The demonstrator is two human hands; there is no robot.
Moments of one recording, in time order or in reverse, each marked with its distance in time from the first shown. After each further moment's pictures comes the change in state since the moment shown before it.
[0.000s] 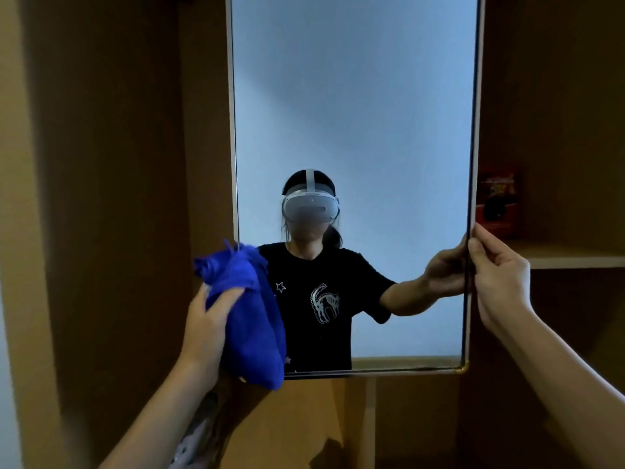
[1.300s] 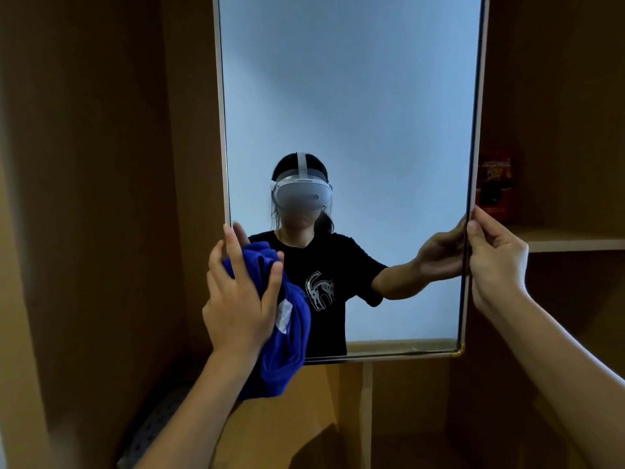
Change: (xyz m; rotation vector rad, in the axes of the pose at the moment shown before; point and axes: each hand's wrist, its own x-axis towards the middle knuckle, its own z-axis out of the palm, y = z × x) left_hand 0.019 -0.043 0.030 1.228 0.237 0.563; right_hand -0.005 -0.004 0.008 -0.025 0.078 0.002
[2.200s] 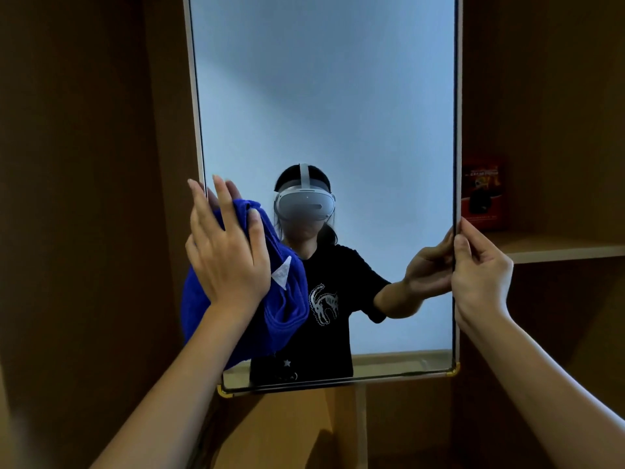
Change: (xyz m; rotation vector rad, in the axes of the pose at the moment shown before) left_hand 0.075 0.039 0.003 -0.033 0.213 0.023; right_hand -0.004 0.003 0.008 0.074 0.062 -0.023
